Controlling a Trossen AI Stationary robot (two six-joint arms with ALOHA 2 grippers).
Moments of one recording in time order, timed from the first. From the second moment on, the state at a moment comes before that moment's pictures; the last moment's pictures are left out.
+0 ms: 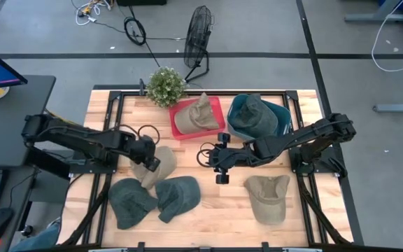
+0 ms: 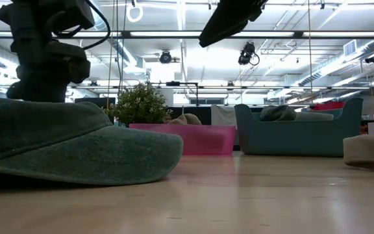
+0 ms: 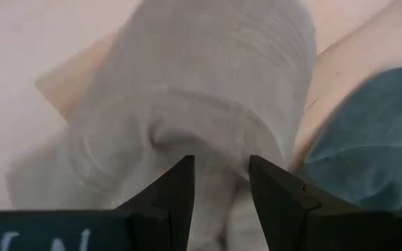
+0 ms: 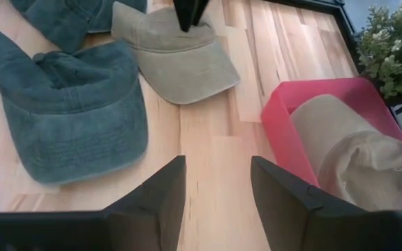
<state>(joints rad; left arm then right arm) -0.10 1.10 0.61 -0.70 -0.05 -1.10 0.26 1.61 1.28 -0.46 0.37 0.04</state>
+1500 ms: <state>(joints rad) -0.33 1.27 0.92 -0.55 -0.19 -0.37 0.20 1.64 1.28 -0.31 0.16 -0.46</state>
